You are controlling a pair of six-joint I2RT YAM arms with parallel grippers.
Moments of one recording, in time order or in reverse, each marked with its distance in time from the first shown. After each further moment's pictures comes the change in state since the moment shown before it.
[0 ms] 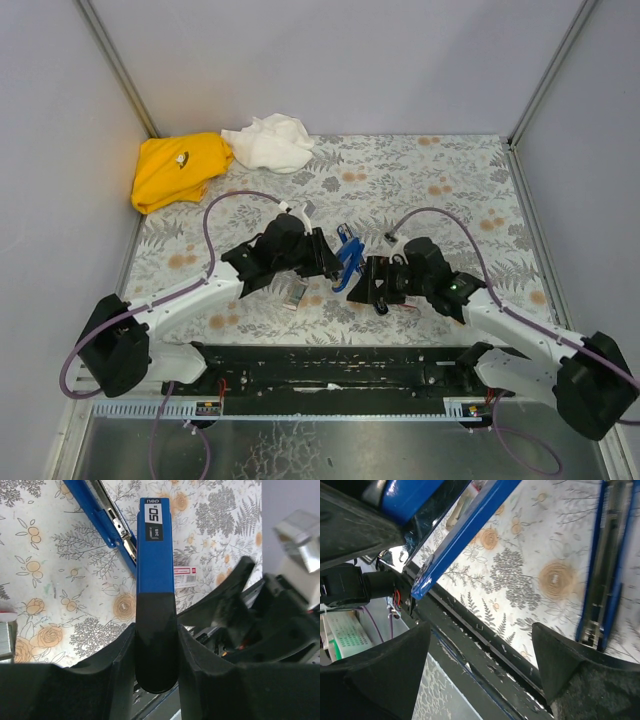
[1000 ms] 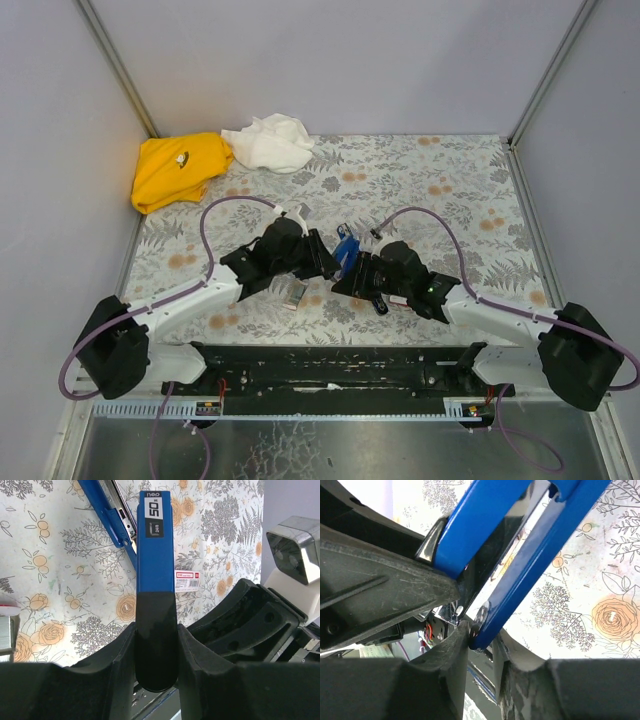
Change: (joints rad) left arm -0.003 -0.018 -0.043 0.037 -0.027 -0.064; right arm 0.195 0.198 0.024 0.302 0.198 0.274
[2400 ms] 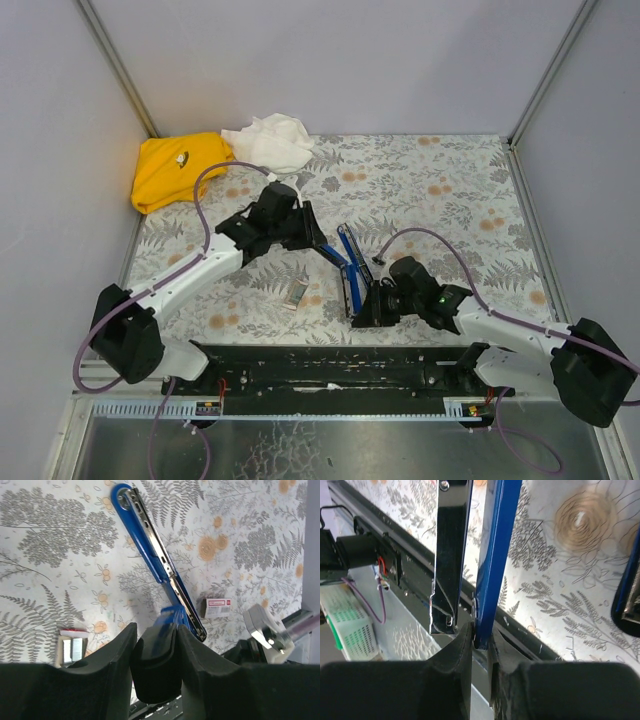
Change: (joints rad) left arm 0.150 0.103 0.279 -0.275 -0.036 0.245; right arm -0.016 -0.113 -0.117 -0.231 -0.172 -0.155
